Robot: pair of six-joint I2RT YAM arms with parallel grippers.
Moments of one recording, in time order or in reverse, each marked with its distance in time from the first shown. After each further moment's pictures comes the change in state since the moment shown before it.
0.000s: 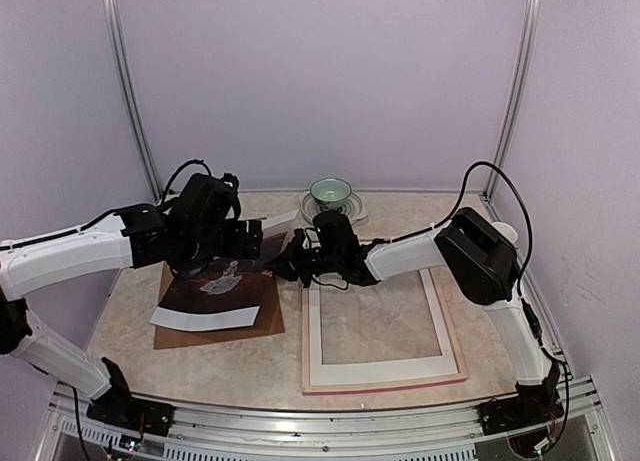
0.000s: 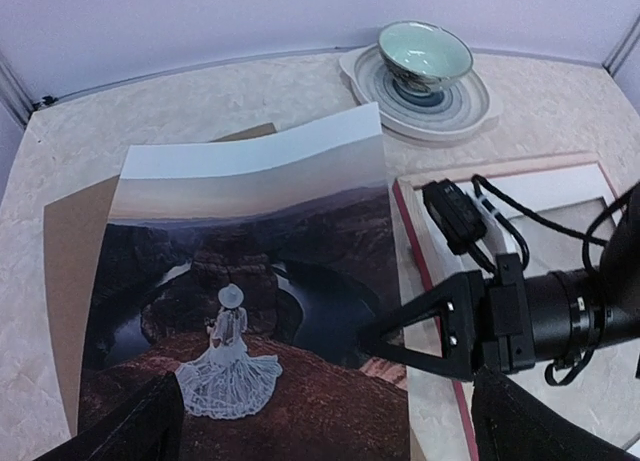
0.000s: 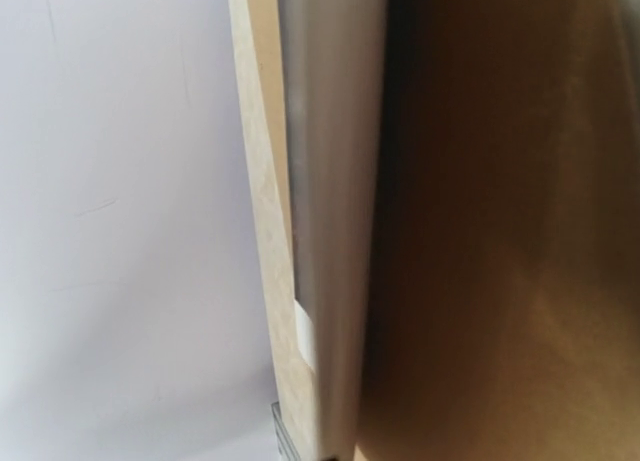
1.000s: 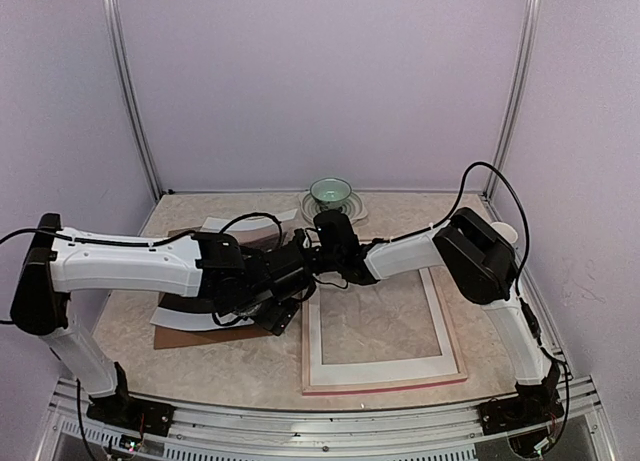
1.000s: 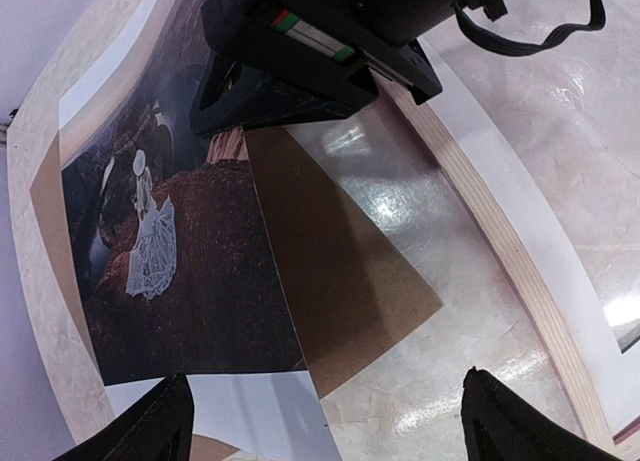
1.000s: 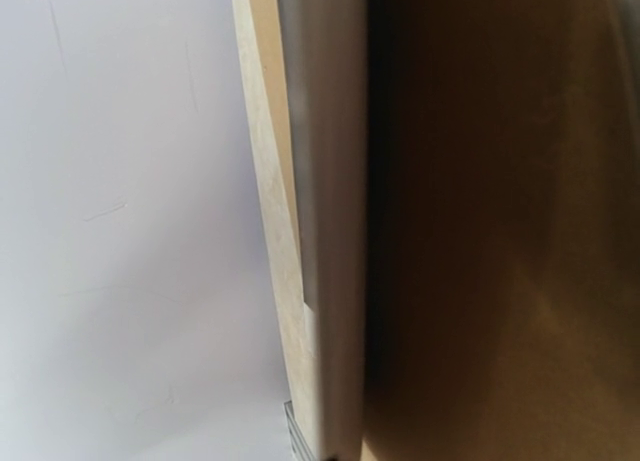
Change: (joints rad) left arm -0.338 0.298 0.157 -0.426 -0.073 -0.037; right arm -0.017 0.016 0.017 0.010 -0.020 0.031
